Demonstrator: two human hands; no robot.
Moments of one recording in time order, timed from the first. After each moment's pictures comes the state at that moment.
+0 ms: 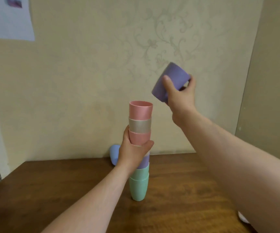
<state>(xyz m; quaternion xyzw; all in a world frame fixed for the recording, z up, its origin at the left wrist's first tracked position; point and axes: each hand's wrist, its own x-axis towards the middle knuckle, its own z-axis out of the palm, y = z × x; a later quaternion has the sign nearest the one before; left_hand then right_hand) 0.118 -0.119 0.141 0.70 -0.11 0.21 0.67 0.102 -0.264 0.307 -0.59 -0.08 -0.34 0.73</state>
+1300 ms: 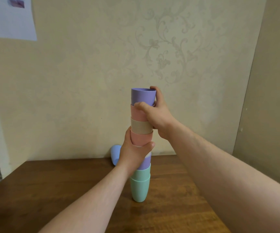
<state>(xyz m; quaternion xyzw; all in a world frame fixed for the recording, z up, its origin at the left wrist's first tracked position) 0.126 -0.115 0.139 0.70 -0.12 0.19 0.68 0.105 -0.223 0.273 -0.73 -0.16 -0.18 0.64</state>
